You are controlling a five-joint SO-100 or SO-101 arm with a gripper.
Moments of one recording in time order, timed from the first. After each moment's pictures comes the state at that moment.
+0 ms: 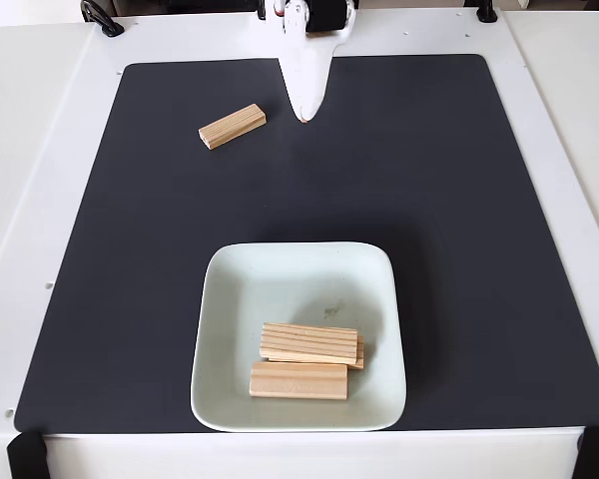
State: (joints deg) arm -10.6 131.9 140.0 49.3 -28.5
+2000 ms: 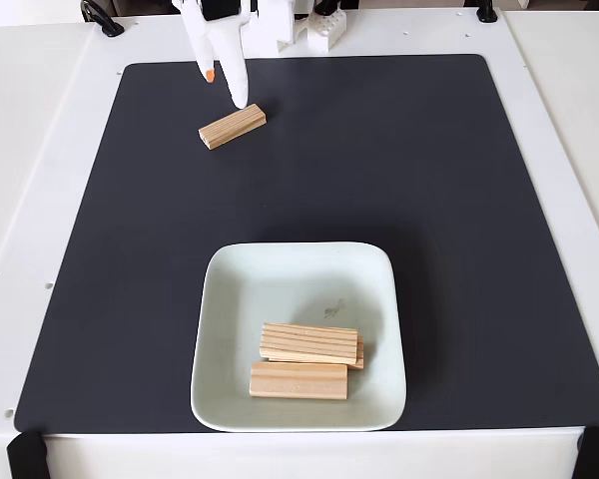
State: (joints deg) arm 18.8 121.9 129.2 70.0 -58.0
